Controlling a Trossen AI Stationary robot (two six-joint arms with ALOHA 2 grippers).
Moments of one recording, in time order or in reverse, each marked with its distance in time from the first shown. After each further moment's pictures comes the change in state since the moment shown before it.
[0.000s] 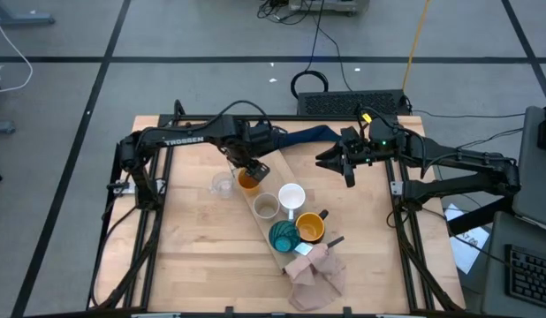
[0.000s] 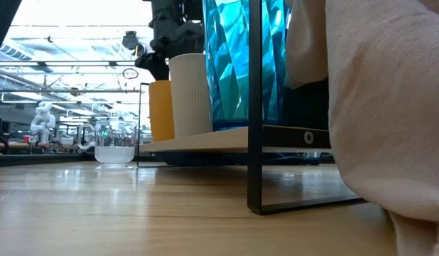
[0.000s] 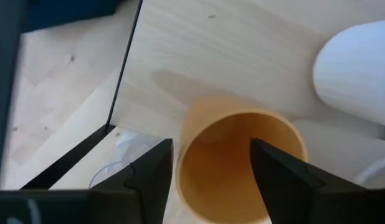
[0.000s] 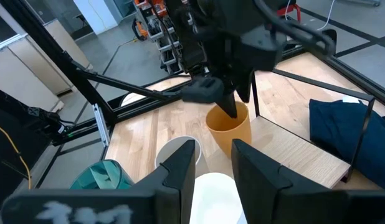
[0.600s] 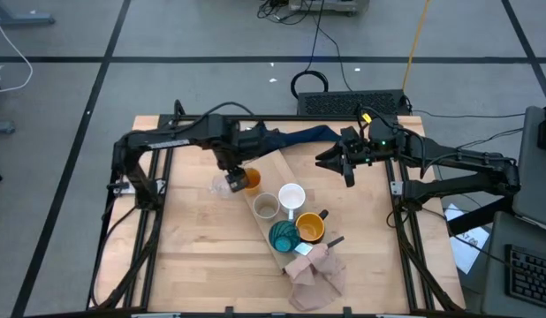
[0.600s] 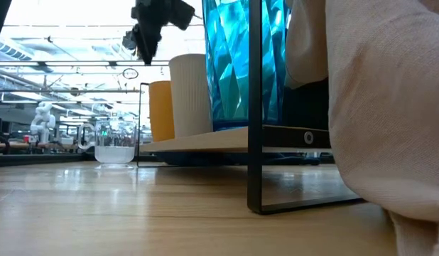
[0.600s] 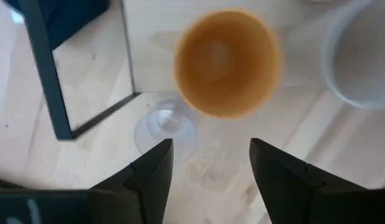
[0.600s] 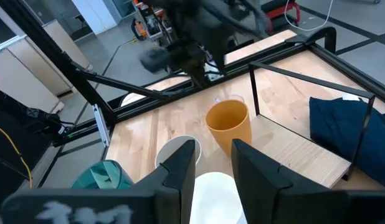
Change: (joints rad) left arm -0.083 -0.063 0.138 -0.291 -0.042 0.302; right arm 0.000 0.002 0.000 -0.001 0.002 0.010
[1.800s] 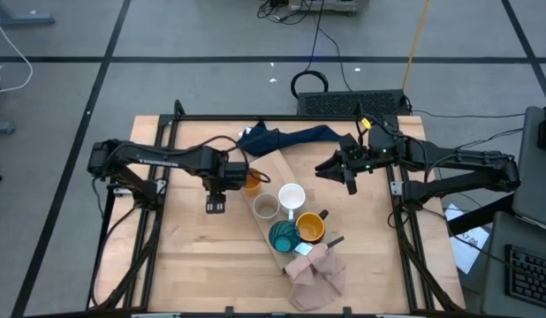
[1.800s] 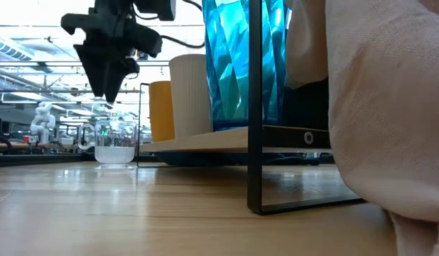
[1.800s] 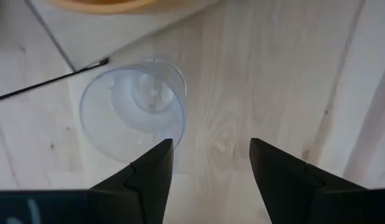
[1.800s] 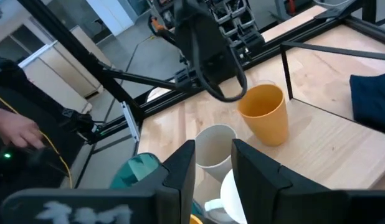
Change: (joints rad) left arm -0.126 -0.193 -0.562 0.308 -0.026 0.266; right arm 0.088 0.000 0.000 0.002 0.002 0.133
